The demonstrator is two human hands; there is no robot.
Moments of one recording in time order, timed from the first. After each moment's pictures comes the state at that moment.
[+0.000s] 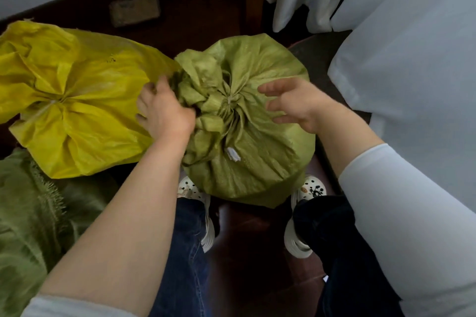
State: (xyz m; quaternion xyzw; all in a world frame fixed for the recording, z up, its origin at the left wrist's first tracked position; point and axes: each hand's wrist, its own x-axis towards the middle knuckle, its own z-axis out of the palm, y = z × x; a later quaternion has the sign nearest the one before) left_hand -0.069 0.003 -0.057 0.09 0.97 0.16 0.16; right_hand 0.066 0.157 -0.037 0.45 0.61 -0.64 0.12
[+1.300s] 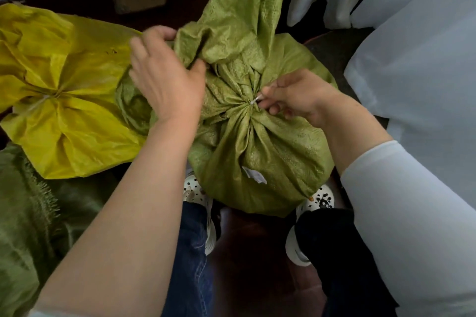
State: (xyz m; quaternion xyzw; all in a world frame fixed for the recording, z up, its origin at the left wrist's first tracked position) left_hand -0.091 0.029 -0.043 0.14 0.96 0.24 -0.03; right_hand 0.033 0.165 -0.062 0.40 0.64 -0.64 0.13
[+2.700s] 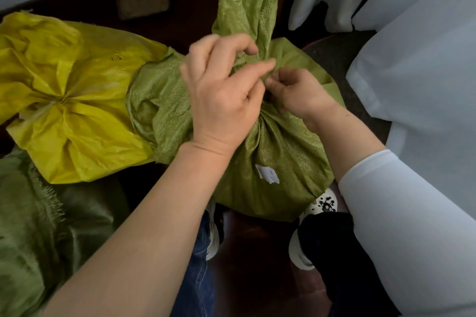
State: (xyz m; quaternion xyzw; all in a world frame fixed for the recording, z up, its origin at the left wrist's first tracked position) left_hand -0.050 0.042 -0.034 0.47 0.79 0.36 -0.17; right_hand 0.023 0.159 -0.075 0.40 0.71 -0.58 0.01
